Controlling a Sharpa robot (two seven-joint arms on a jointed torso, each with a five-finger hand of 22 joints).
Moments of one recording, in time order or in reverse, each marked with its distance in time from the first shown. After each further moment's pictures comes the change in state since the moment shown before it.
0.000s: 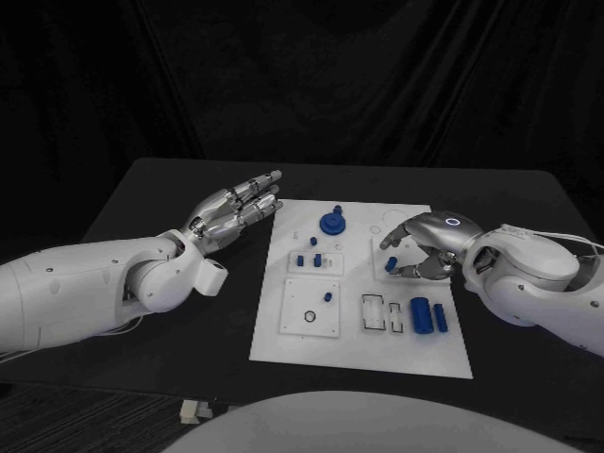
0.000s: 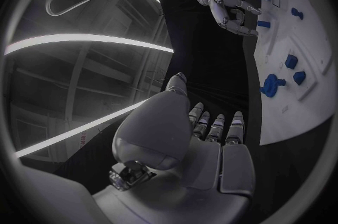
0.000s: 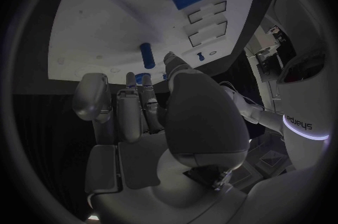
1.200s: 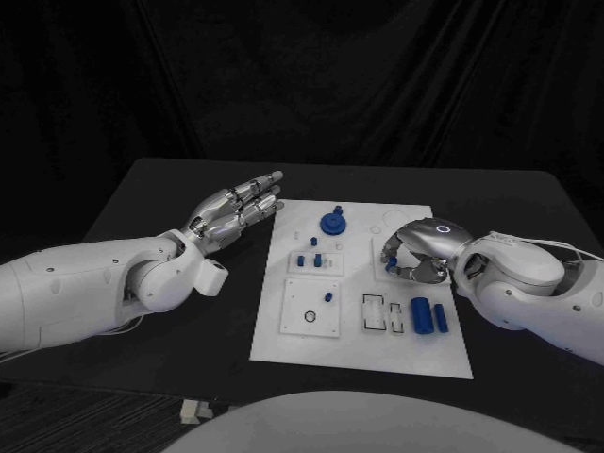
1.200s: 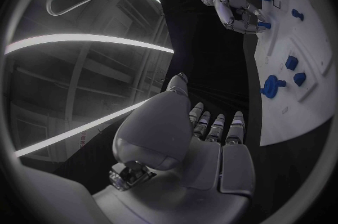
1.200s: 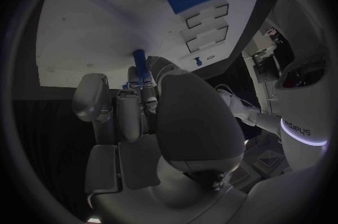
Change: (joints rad) left arm 0.000 0.000 0.000 0.000 -0.002 0.007 0.001; left_hand 0.011 0.003 0.005 -0.011 0.018 0.004 0.004 0.000 0.000 0.003 0.010 0.007 0.001 0.004 0.004 0.000 0.000 0.000 0.000 0.007 0.000 0.000; right arm -0.026 0.035 0.000 -0.036 -0.011 -0.012 0.032; right_hand 0.125 0.011 0.117 -0.073 0.235 0.137 0.051 0.091 0.084 0.136 -0.014 0.058 -0.015 0.000 0.000 0.004 0.000 0.000 0.007 -0.007 0.012 0.001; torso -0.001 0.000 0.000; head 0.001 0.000
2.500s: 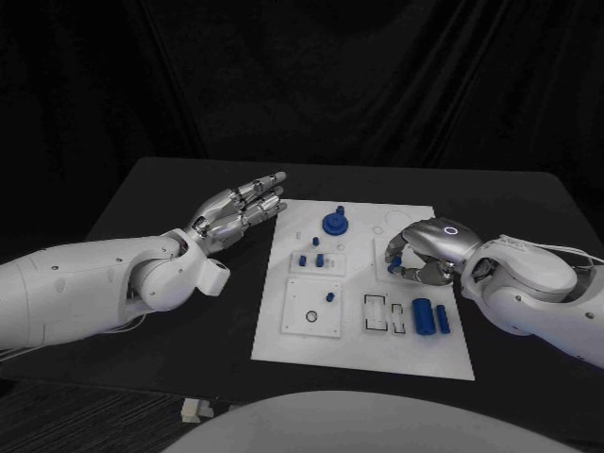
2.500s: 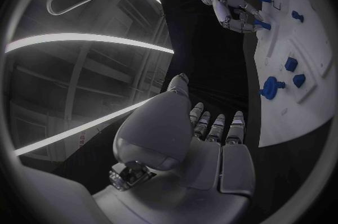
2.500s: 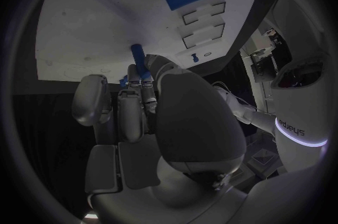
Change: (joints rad) left arm -0.002 0.002 0.000 -0.003 -0.001 0.009 -0.002; left_hand 0.007 0.007 0.003 -0.008 0.016 0.000 0.000 0.000 0.001 0.000 0.000 0.000 0.000 0.000 0.007 0.000 0.000 0.000 0.004 0.004 0.000 0.001; right arm -0.002 -0.032 0.000 0.030 -0.014 -0.056 0.029; right_hand 0.029 0.011 0.047 -0.058 -0.013 0.038 0.020 0.079 0.064 0.078 -0.025 0.066 0.031 -0.003 -0.017 0.004 0.000 0.000 0.007 -0.014 0.030 0.000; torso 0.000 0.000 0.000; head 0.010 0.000
